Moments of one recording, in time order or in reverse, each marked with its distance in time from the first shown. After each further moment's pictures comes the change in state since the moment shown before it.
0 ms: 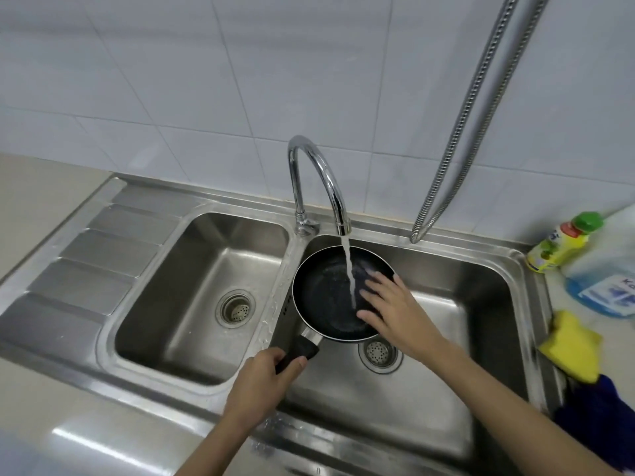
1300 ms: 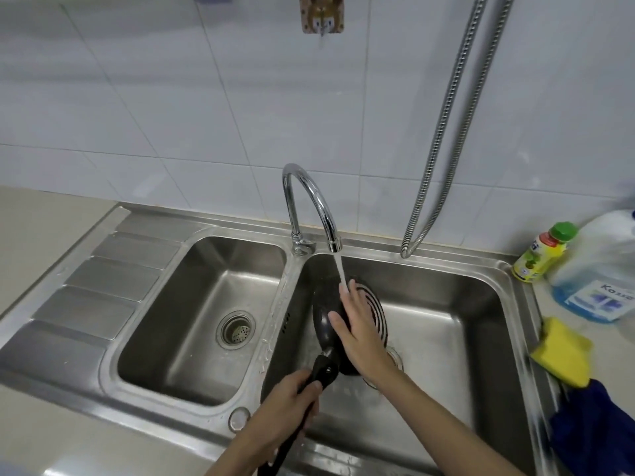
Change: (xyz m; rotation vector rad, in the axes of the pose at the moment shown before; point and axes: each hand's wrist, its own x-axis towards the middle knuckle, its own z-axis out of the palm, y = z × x) left_hand -0.014 0.026 0.010 -0.387 -0.392 0.026; right_hand 0.010 -0.068 0.014 0.752 0.174 0.250
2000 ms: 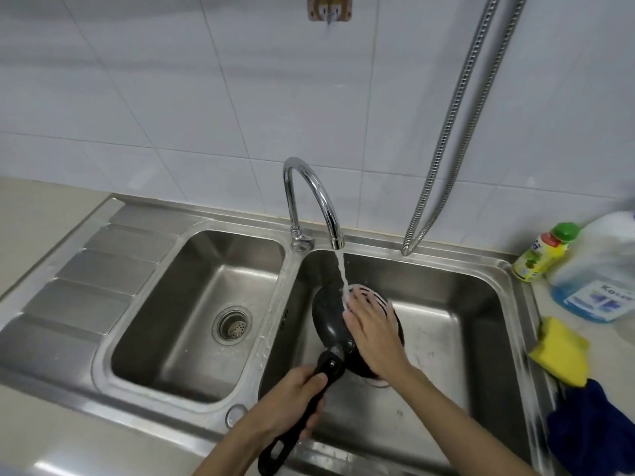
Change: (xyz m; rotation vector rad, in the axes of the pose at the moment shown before) left_hand 0.002 0.017 0.000 -0.255 -0.159 -0.099; right_hand 0.001 0.025 -0.014 -0.415 -0.023 0.048
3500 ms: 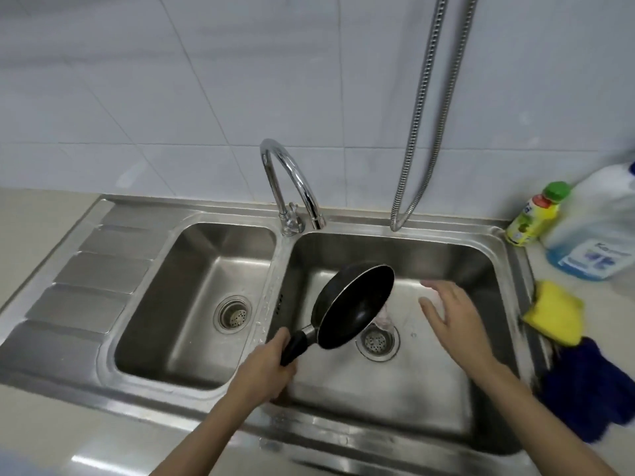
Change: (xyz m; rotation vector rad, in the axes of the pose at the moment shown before) left_hand 0.019 -0.015 -0.036 0.883 0.336 0.077; right_hand -0.051 0.094 -0.065 0.078 0.346 -0.004
